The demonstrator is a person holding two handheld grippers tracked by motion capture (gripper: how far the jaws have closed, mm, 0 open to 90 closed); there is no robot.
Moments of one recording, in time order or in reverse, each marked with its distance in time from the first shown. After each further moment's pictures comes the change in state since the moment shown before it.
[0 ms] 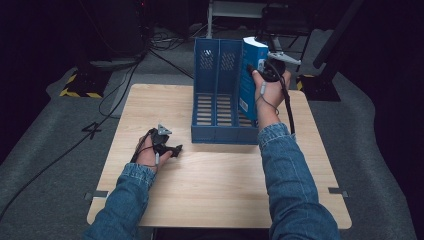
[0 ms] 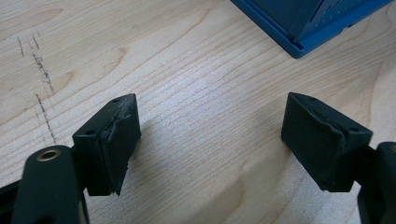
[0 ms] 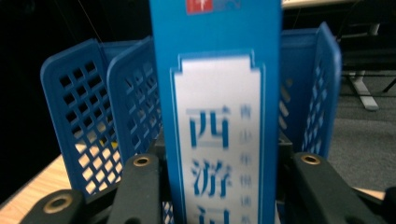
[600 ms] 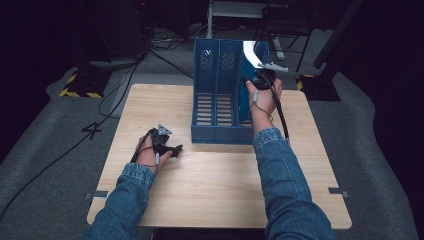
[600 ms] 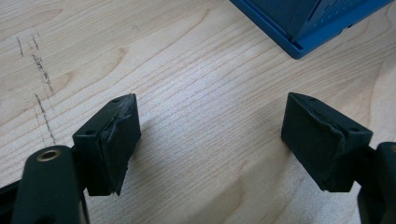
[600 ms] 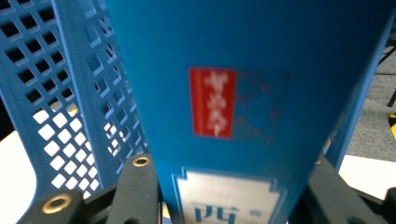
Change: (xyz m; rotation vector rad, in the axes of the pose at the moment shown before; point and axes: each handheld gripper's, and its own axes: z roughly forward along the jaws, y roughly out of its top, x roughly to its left) left arm 0.000 0.000 0.000 0.000 0.000 0.001; right arm -0.003 -0.035 0.027 0.114 -0.051 -0.041
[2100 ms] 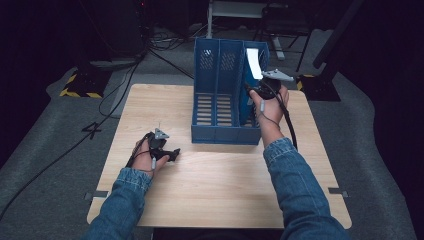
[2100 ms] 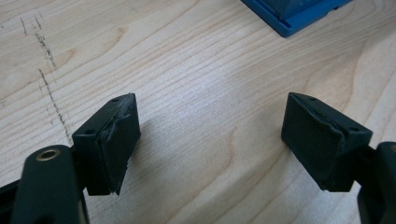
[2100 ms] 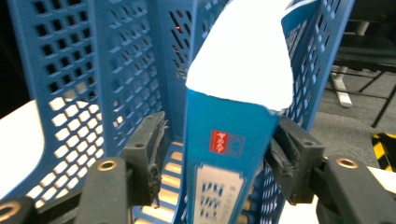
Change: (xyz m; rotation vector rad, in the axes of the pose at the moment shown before) left arm -0.003 -0.014 -0.014 0.001 -0.003 -0.004; right arm -0.001 -0.014 -0.037 -0.048 0.007 -0.108
